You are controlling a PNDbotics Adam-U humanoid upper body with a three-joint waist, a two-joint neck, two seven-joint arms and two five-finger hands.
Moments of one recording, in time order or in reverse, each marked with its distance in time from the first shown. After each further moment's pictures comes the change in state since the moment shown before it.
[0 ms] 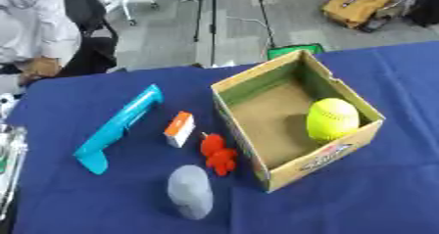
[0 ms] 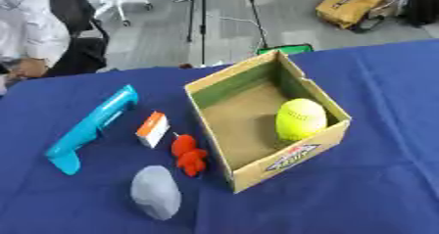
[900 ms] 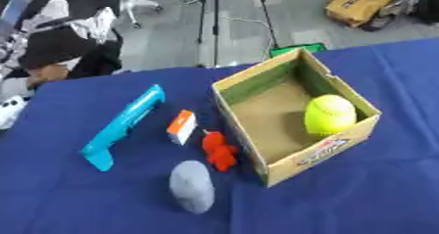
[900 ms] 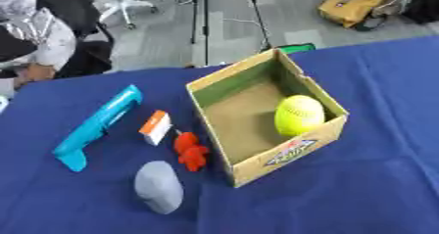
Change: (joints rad) left arm -0.183 0.314 -0.178 0.028 -0.338 0.158 -0.658; right arm 0.009 -0.002 0.003 0.000 0.000 0.000 0.000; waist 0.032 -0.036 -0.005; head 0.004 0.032
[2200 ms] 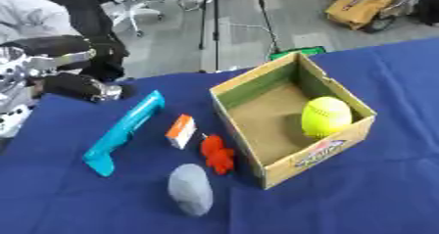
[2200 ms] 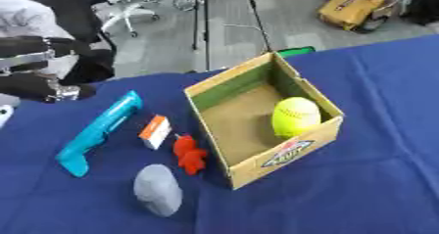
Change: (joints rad) left arm -0.056 0.157 -0.210 0.400 0.307 0.092 -0.368; right arm 0.001 -0.016 0.009 0.000 0.000 -0.001 0.000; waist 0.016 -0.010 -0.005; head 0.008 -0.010
